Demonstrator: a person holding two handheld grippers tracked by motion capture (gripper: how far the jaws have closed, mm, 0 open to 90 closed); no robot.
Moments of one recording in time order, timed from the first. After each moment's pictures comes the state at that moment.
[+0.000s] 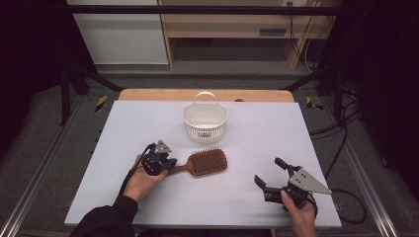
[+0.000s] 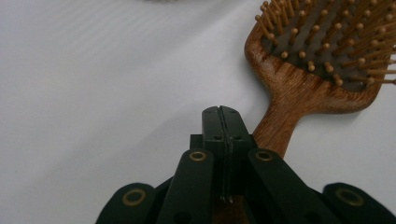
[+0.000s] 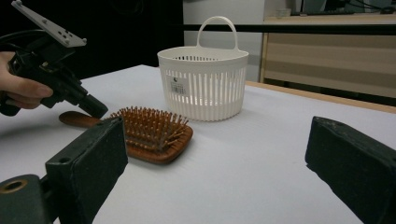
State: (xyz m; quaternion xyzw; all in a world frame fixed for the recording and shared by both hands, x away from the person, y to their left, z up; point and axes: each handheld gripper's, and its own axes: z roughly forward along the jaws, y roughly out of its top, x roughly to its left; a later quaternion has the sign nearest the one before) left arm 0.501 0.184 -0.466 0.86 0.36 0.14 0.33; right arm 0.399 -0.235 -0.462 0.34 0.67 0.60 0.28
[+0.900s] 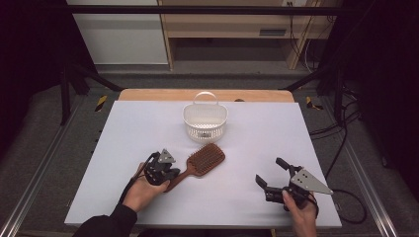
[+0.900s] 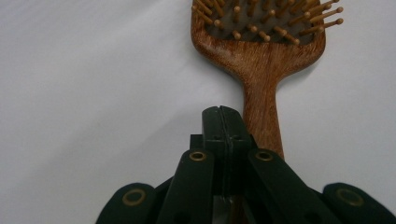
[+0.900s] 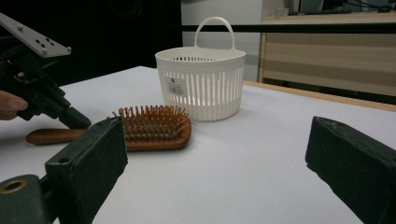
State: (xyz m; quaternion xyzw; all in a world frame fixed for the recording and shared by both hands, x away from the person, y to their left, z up) left arm 0.475 0.172 -0.467 0.88 0.33 0.12 0.32; right arm 0.399 -0.238 -0.462 0.34 0.66 0.60 0.28
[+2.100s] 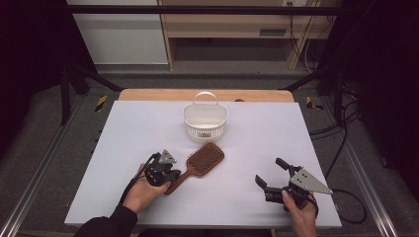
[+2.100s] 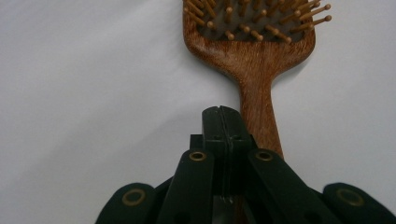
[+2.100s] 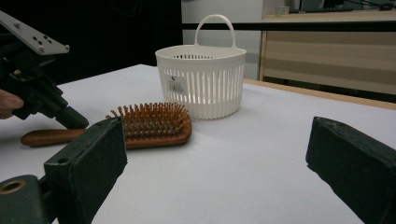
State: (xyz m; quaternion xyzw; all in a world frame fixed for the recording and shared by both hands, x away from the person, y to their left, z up) left arm 0.472 0.172 -0.463 0.88 0.34 0.11 0.32; right arm 0.399 -0.237 -0.462 0.34 0.67 0.60 0.28
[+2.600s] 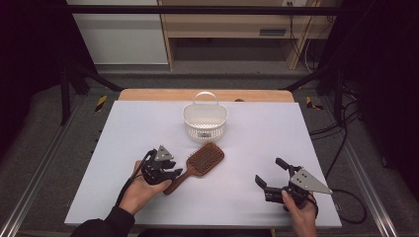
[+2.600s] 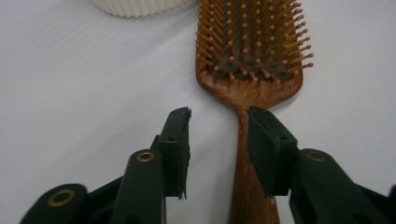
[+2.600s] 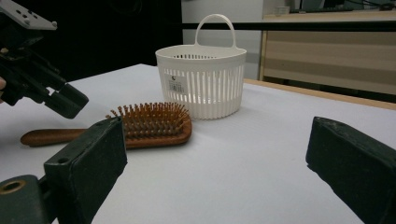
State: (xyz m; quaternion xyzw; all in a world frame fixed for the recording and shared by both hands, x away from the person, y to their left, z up) left arm 0.465 0.170 -0.440 0.86 0.35 0.14 0.34; right arm 0.399 -0.237 -0.462 0.34 0.67 0.60 0.28
